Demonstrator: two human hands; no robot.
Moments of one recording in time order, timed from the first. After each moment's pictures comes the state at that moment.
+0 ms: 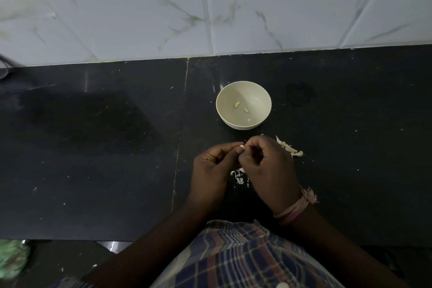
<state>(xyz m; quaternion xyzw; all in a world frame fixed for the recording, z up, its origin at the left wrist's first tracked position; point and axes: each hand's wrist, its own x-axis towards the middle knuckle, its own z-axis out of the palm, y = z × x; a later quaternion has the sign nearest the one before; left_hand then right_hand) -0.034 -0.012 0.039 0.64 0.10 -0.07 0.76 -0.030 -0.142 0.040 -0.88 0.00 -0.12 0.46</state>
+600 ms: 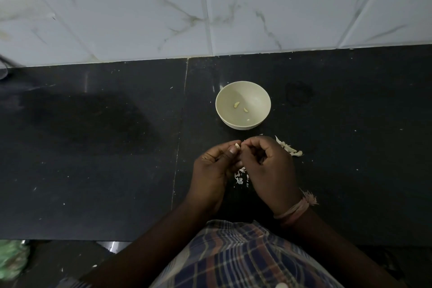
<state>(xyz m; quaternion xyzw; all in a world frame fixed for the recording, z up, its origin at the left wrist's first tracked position) -0.031 -0.016 0.033 0.49 0.17 -0.12 0.85 -0.033 -0.141 0.040 -0.83 0.04 -0.10 0.54</state>
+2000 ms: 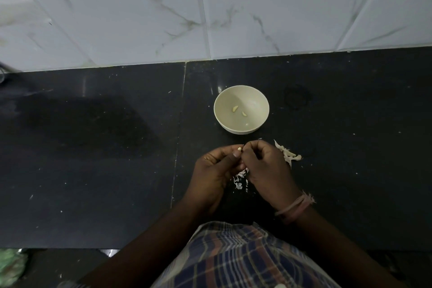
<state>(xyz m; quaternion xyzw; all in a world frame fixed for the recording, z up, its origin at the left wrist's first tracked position) -0.017 -0.012 0.024 0.48 0.13 -0.17 0.85 -0.019 -0.141 0.045 -0.74 0.13 0.06 0.66</state>
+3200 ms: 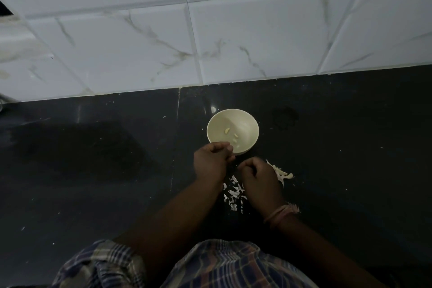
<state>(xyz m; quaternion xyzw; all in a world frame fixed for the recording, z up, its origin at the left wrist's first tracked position) 0.054 -0.042 0.031 0.63 0.28 -0.08 0.72 -0.001 -0.147 0.014 -0.82 0.15 -0.01 0.55</state>
